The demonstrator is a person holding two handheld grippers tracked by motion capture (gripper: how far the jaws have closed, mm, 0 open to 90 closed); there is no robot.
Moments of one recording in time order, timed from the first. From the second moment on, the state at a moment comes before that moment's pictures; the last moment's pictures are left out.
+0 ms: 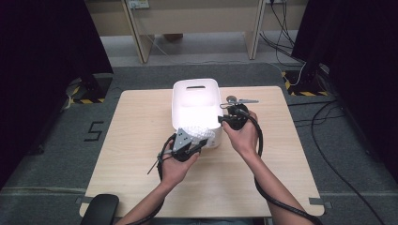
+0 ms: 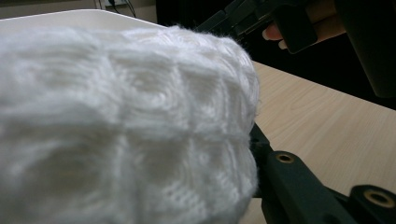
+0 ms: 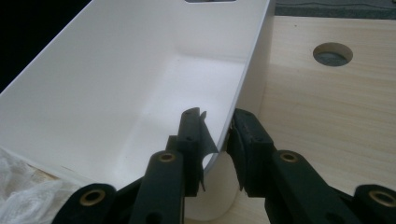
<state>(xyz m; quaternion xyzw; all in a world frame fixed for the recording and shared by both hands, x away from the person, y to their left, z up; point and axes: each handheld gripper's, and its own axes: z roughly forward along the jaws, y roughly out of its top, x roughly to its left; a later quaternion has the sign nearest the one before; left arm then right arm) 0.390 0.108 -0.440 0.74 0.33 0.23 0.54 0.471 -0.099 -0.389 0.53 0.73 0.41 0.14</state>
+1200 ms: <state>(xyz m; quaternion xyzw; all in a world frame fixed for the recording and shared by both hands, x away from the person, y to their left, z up) 0.397 0.091 -0.475 0.77 0.33 0.22 0.50 0.470 -0.099 -0.389 0.52 0.73 0.41 0.14</state>
